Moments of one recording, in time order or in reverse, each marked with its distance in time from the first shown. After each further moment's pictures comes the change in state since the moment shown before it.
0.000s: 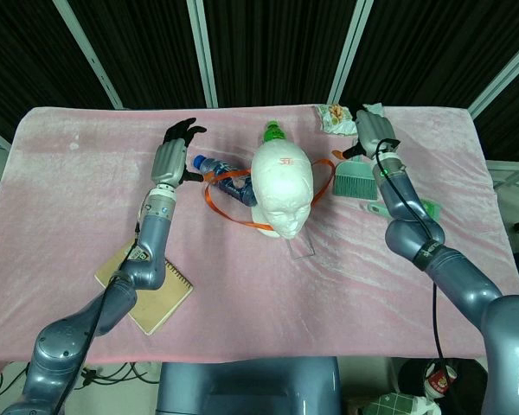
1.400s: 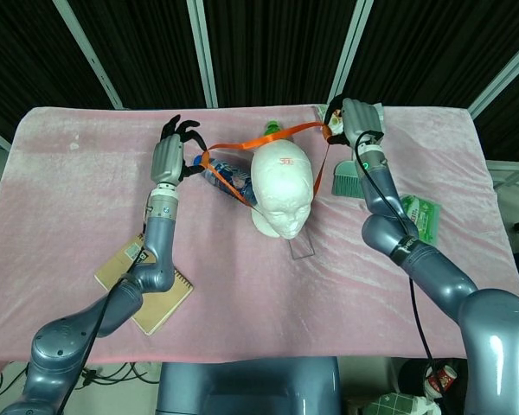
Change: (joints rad) left arm -0.012 -0.012 -0.063 -0.063 -0.094 0.085 0.032; right arm 0.099 -0.087 -0.001 0.052 0.176 0.100 -0.181
